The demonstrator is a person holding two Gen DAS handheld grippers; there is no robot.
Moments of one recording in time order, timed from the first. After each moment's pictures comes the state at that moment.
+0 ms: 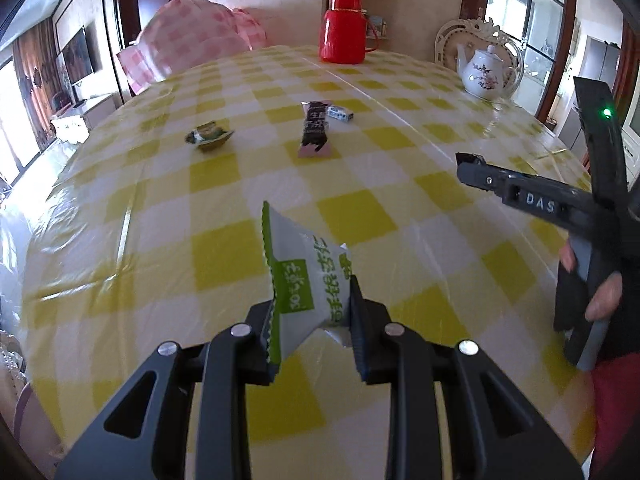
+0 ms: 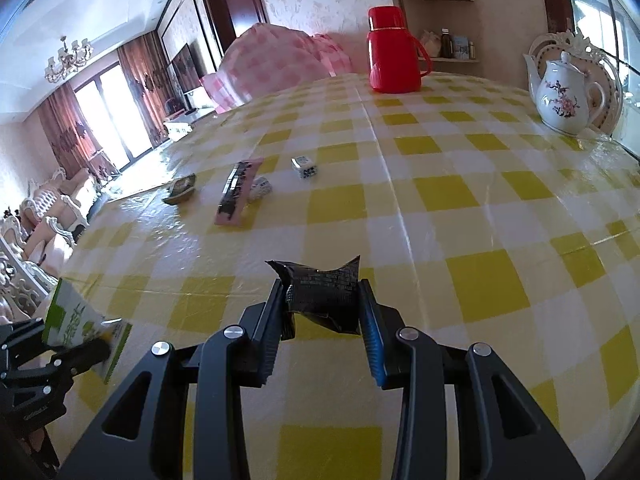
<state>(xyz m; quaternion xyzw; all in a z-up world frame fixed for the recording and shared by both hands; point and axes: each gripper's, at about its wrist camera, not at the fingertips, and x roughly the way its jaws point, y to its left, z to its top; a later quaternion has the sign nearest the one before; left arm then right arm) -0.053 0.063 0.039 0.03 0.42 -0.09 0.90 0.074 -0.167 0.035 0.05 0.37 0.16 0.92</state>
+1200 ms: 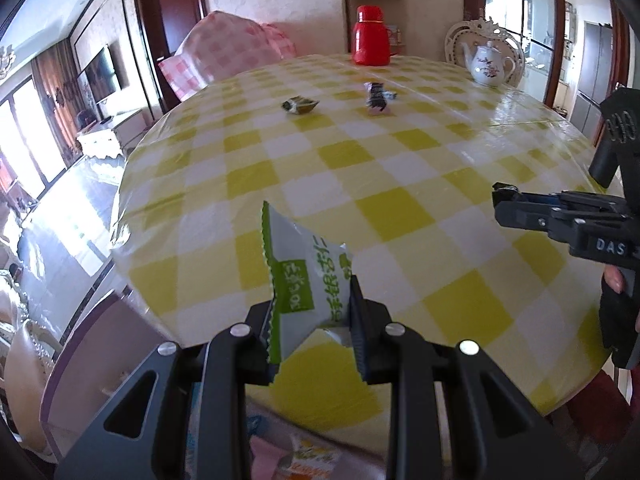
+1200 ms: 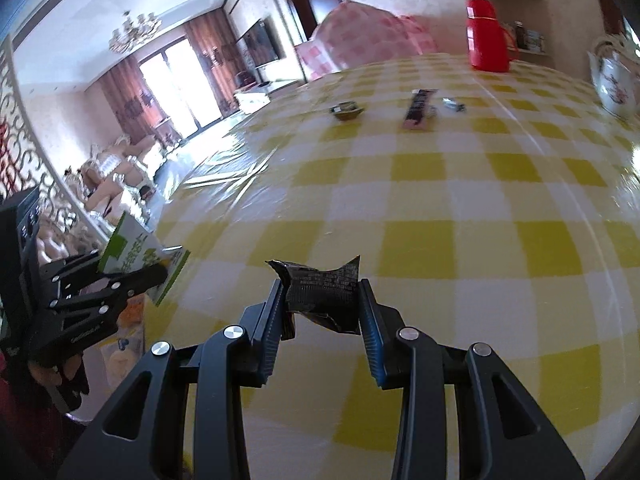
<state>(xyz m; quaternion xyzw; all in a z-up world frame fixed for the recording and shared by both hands) -0.193 0.170 0.038 0.07 0.40 -0.05 0.91 -0.100 -0.052 0.035 0.03 0.39 0.28 0.88</state>
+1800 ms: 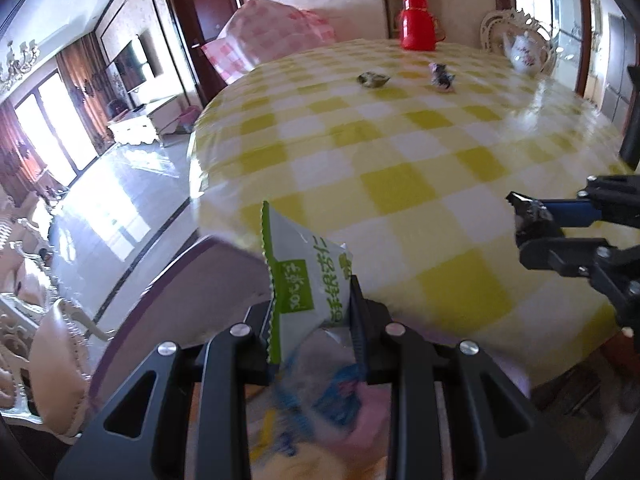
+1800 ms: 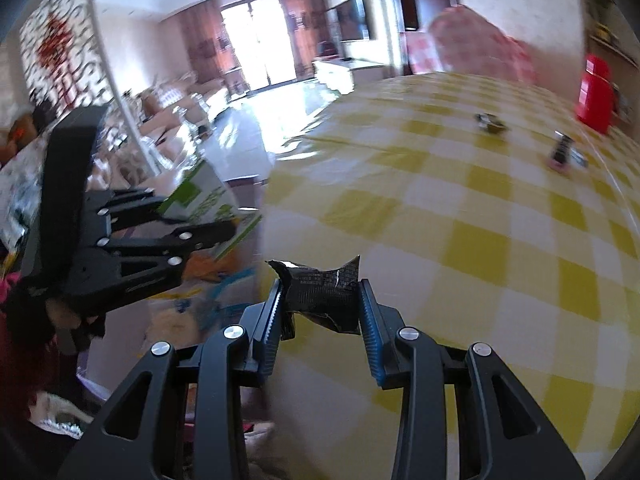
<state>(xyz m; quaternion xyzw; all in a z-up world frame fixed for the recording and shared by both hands) -0.235 0.258 0.033 0.09 0.41 0.02 0.91 -0.164 0.089 0.047 -0.09 0.37 0.41 0.83</state>
